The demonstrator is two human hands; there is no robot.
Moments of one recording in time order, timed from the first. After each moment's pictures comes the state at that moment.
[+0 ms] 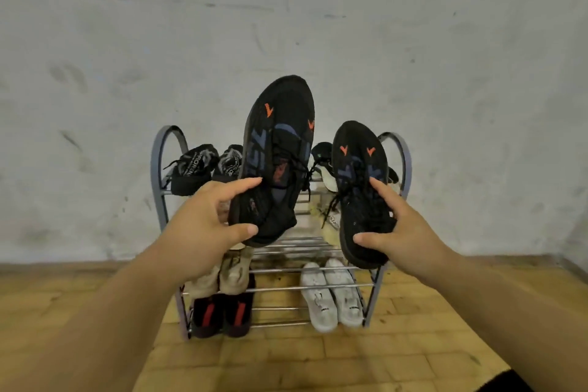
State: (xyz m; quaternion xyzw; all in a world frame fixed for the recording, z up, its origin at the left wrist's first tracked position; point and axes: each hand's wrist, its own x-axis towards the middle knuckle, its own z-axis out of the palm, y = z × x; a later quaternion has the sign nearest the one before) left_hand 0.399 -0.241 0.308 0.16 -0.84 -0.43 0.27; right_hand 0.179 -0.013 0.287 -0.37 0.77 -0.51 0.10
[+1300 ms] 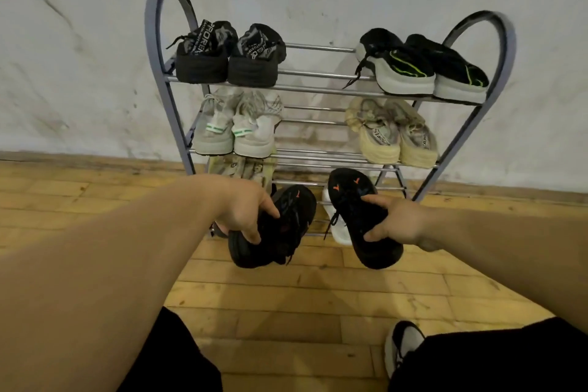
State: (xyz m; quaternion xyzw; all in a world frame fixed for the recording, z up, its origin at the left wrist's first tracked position) left_hand 0.338 -0.309 0.179 0.21 -0.90 -0.23 -0.31; right_hand 0.117 -0.083 0.126 -0.26 0.86 -0.20 0.39
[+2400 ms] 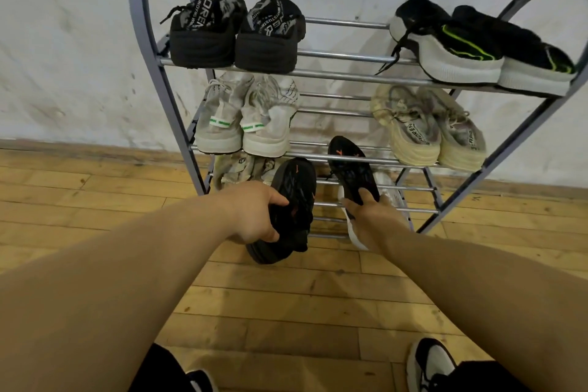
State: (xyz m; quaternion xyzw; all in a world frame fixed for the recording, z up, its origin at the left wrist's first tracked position) left_hand 0.328 -0.330 0.151 0.26 -0.90 -0.28 -0.20; right_hand 0.099 -0.166 0.003 -0.45 0.88 0.13 0.09
